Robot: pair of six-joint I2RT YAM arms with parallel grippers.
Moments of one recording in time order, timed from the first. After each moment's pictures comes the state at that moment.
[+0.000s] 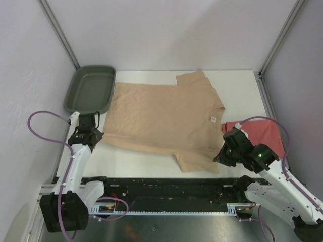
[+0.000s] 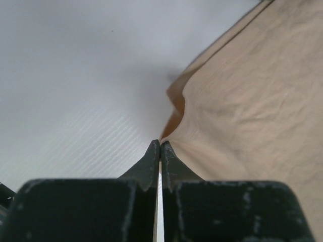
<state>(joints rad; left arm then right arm) 0.09 0.95 0.68 -0.62 -0.34 -0.69 0.66 0.71 0.78 -1.09 0.09 1.04</state>
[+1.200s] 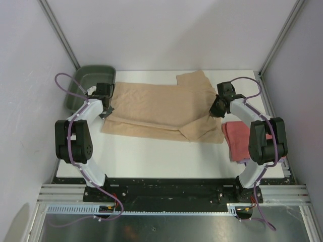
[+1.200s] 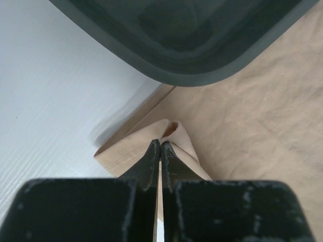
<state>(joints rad) -0.01 1.73 1.22 -0.56 -0.40 -0.67 0.19 1.74 1.24 -0.50 0.02 0.65</state>
